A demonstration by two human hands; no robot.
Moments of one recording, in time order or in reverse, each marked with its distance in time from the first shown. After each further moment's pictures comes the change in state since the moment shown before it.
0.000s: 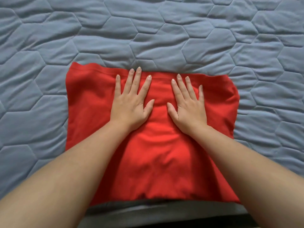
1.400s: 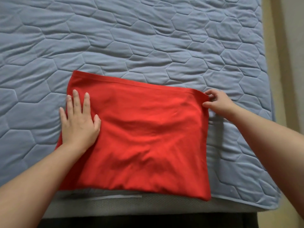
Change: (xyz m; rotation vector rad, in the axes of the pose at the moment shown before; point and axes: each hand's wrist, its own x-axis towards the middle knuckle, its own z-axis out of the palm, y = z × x) left_hand -0.096 -0.038 -0.034 -0.133 0.048 -0.539; right_hand 0.010 0.143 -0.096 0.605 -0.161 0.381
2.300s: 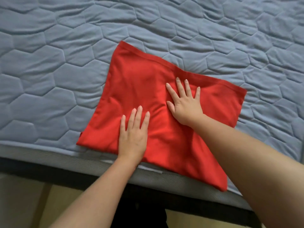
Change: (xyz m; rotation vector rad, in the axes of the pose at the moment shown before) left_hand -0.114 0.042 0.037 -0.005 -0.019 0.127; right_hand -0.048 -0.087 0.174 -0.843 -0.057 -0.516
